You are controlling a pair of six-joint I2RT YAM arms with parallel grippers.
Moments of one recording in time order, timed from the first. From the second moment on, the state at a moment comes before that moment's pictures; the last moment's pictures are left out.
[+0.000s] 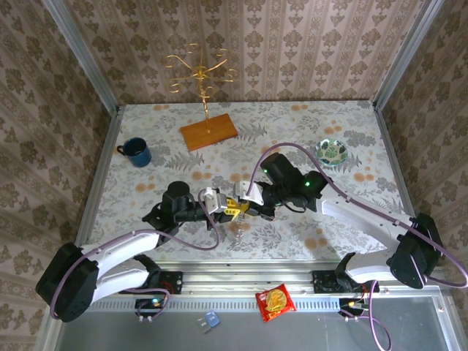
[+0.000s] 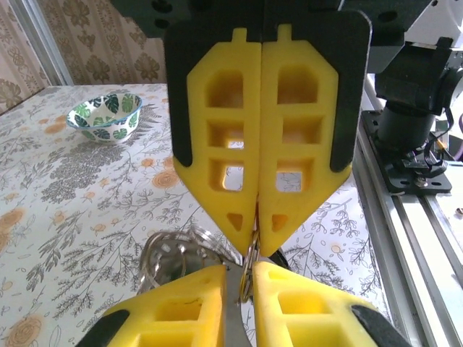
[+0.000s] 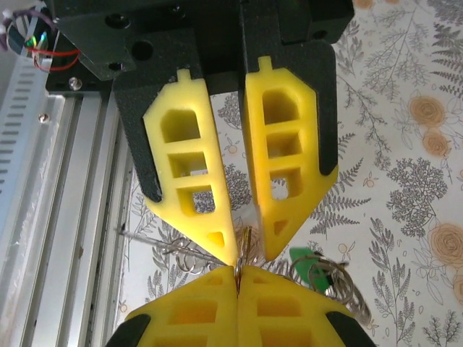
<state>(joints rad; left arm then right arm) -0.72 1.06 0.38 0.40 0.76 0.28 0.78 1.34 1.07 -0.63 -0.46 -0.61</state>
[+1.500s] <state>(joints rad) -0.72 1.07 0.31 0.60 0.75 0.23 0.66 1.22 0.81 -0.26 -0.69 -0.14</state>
